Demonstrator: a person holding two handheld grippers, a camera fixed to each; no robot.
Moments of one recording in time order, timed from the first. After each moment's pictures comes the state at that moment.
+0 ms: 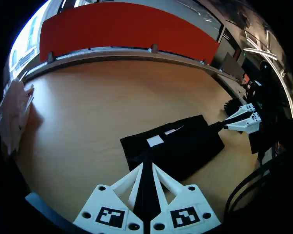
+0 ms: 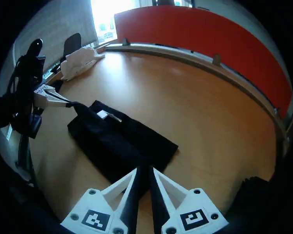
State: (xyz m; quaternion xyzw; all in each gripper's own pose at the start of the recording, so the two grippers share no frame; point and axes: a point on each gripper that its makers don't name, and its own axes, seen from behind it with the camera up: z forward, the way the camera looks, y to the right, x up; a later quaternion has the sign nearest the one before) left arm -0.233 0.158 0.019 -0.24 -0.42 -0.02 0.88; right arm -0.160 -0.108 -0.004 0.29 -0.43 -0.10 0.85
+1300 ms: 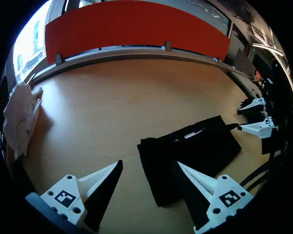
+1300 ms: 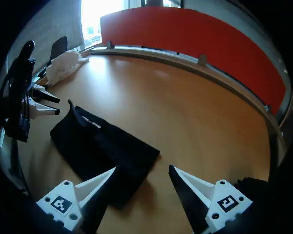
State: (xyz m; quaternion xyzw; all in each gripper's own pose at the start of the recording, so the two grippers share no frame) left arm -0.247 0.137 0.046 -0.18 -0.42 0.01 0.89; right arm -0.166 -0.094 0.025 0.24 -0.41 -0.11 0.87
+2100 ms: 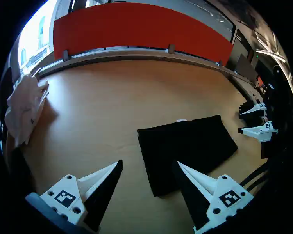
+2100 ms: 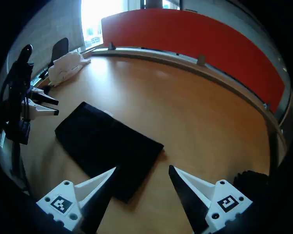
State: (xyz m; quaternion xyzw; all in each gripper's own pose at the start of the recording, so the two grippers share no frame) left arm -0.236 0.130 0.018 -0.17 -0.42 -0.01 0.89; right arm -0.160 -0.096 0.002 0.24 -0.41 -0.10 0.87
